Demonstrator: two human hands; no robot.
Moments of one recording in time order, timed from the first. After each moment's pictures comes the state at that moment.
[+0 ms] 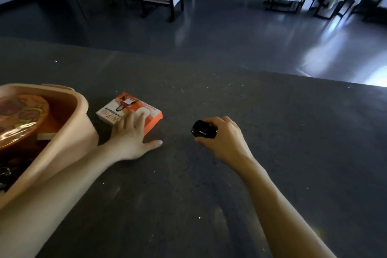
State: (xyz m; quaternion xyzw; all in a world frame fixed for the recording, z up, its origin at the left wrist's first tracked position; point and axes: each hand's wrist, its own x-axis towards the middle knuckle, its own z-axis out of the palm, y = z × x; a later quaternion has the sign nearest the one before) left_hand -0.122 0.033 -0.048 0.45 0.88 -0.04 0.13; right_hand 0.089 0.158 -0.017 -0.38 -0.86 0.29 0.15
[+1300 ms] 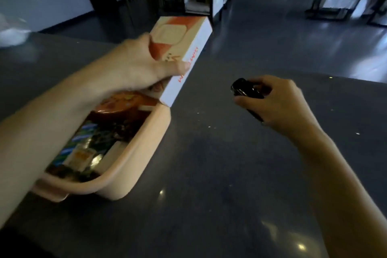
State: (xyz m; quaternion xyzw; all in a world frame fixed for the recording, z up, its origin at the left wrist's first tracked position) left_hand -0.121 -0.088 0.155 0.39 0.89 0.25 0.06; right_hand 0.075 0.072 0.084 -0.31 -0.84 0.33 0.28
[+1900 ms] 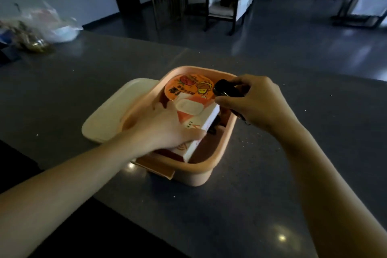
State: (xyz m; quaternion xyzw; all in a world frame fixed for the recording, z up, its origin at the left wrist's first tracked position) left_hand -0.171 -0.233 0.065 0.37 0.92 0.06 0.08; right_hand -0.048 -0.080 0.091 -0.23 -0.86 0.37 0.25
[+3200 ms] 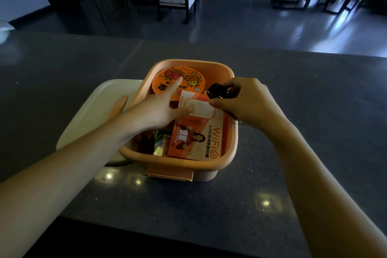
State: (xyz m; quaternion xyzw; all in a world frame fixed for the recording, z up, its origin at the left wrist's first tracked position) left_hand -0.235 -0.228 0.065 0.49 0.83 0.16 0.21; right_hand -0.064 -0.114 0.072 -0.36 -0.85 0.32 0.22
